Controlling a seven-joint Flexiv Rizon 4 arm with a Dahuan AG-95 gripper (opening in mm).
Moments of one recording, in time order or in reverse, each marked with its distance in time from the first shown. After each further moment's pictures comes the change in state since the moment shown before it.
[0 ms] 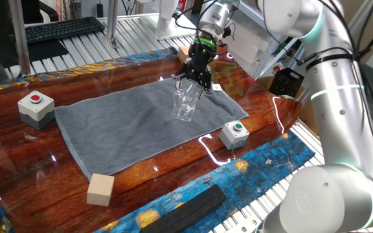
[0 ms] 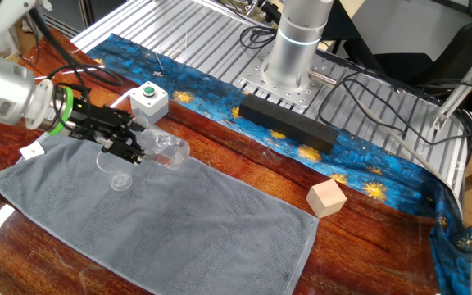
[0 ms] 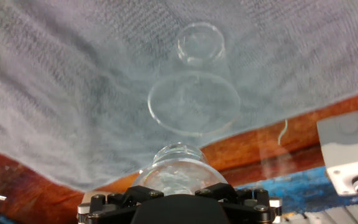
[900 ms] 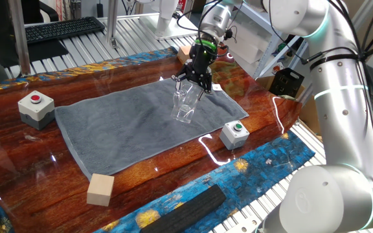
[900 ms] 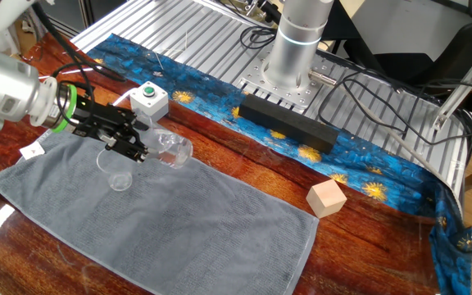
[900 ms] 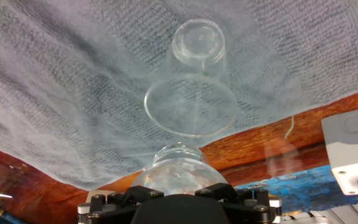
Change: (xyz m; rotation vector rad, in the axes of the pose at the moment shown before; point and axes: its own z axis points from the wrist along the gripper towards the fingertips) arm 0.003 -0.001 0.010 -0.019 0.002 0.006
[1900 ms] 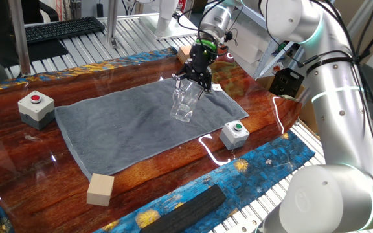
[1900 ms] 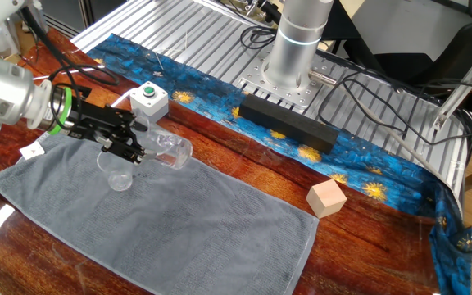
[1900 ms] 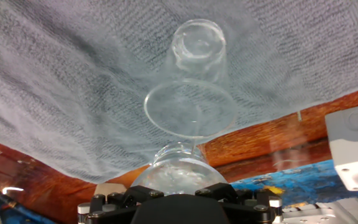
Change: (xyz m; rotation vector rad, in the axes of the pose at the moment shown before) arm -0.001 0.001 -0.003 -0.032 0.043 0.019
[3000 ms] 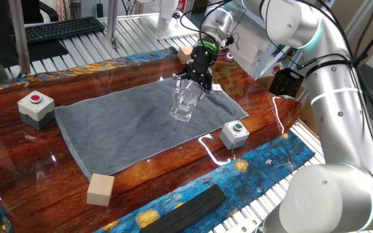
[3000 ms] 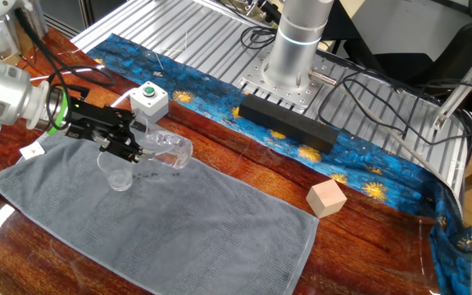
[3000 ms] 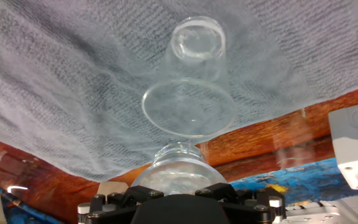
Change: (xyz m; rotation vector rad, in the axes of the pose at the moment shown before) arm 0.000 0.001 -0.002 -0.031 0.042 0.010
